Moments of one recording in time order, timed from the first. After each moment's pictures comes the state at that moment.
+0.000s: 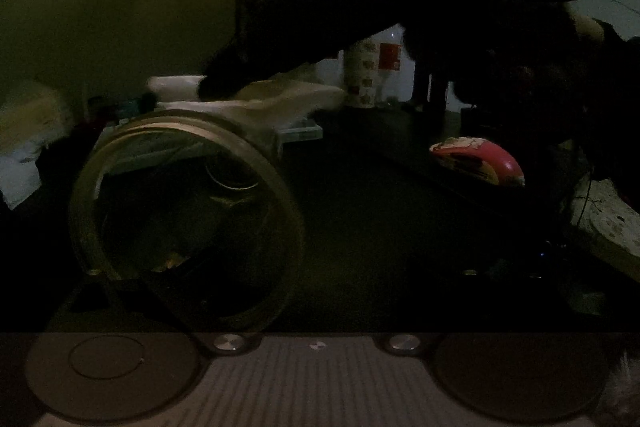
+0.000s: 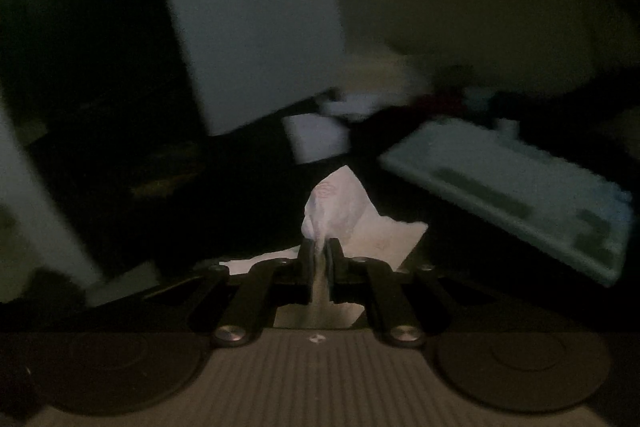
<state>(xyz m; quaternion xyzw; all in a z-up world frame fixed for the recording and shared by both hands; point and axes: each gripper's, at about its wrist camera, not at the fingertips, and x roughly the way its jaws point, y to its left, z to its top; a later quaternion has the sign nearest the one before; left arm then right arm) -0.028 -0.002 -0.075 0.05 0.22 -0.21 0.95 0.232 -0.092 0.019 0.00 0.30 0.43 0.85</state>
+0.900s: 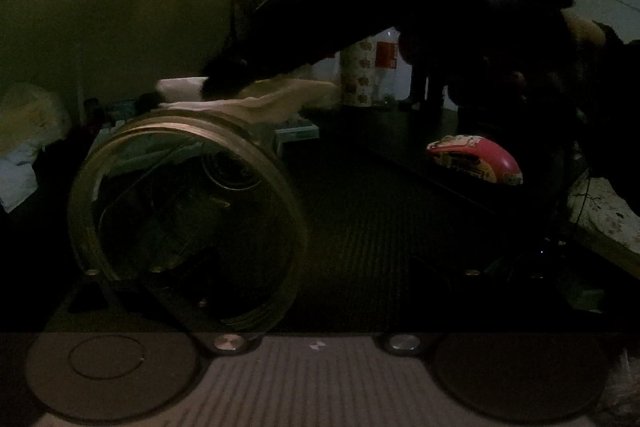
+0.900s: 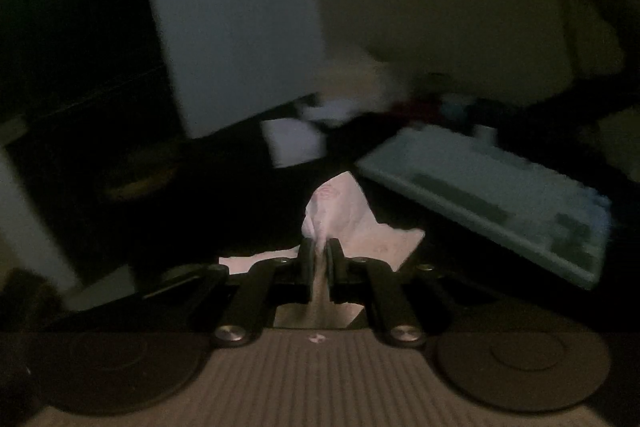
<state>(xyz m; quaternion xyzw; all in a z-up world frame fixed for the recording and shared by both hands) -0.004 -0.008 -0.080 0.05 0.22 -0.21 0.95 0.220 -0.093 0.019 -0.01 0.28 0.40 0.87</state>
